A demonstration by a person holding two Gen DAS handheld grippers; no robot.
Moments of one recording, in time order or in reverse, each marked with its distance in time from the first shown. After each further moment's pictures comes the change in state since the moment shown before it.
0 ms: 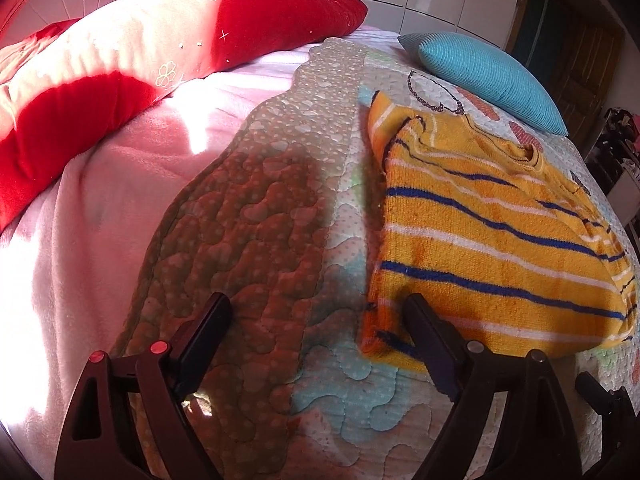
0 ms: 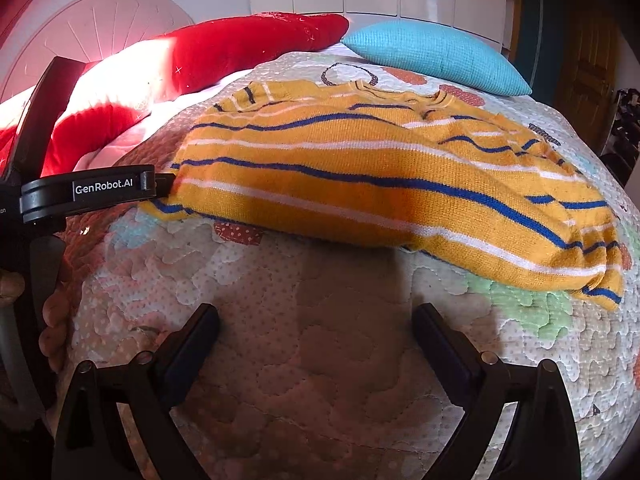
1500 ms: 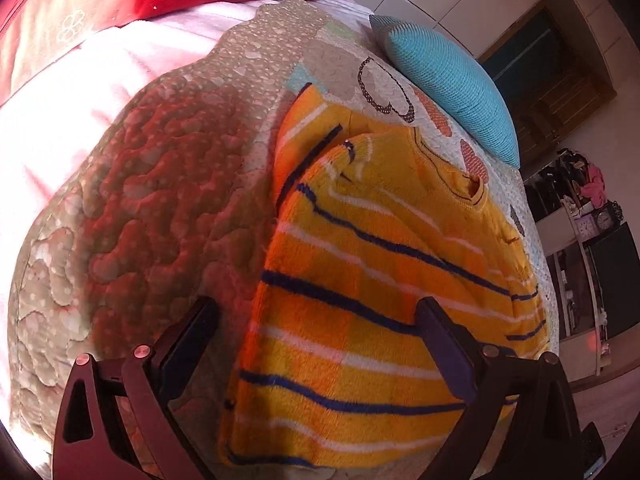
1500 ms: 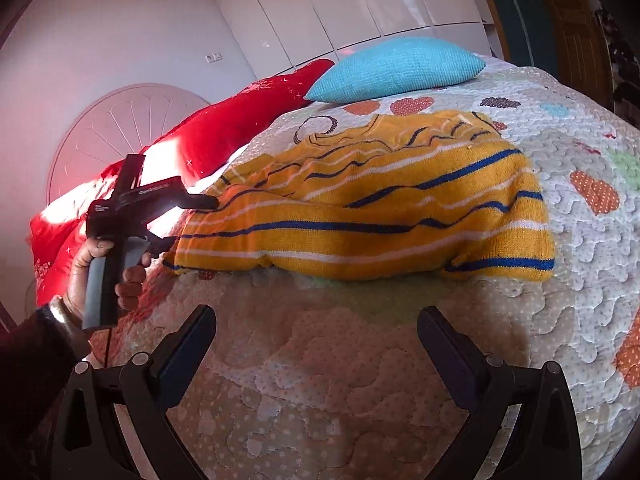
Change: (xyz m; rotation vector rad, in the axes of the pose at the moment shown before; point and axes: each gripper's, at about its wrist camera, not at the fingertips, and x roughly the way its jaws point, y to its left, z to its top) left arm 0.045 -0.036 0.054 -0.148 0.172 -0.303; right arm -0.061 -0.147 -0.032 0.234 -0.176 0.296
